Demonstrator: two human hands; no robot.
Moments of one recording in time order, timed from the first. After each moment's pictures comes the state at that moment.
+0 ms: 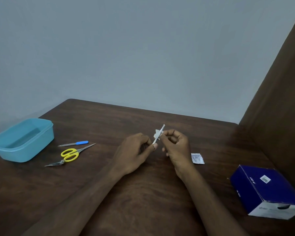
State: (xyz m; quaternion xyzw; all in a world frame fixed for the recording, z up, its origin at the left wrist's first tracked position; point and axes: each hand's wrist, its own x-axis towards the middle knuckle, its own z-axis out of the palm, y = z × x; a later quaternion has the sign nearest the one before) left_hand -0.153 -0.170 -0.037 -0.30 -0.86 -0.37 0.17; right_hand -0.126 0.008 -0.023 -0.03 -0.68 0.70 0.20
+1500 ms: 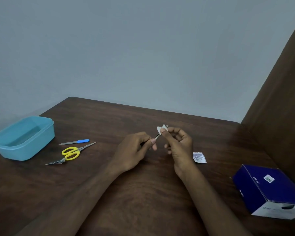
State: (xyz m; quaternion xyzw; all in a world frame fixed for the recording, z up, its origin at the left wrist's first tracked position) left_hand -0.157 -0.173 -0.034 -0.31 -0.84 -0.42 0.12; right_hand -0.128 0.002 -0.021 -0.10 -0.62 0.75 0.20
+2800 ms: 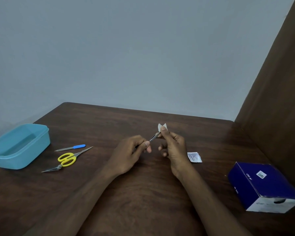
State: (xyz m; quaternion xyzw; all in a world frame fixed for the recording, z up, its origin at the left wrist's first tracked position) left_hand -0.159 -0.177 -0.035 -0.34 -0.83 -0.42 0.11; right_hand -0.128 0.006 -0.020 -0.09 -0.63 0.76 0.14
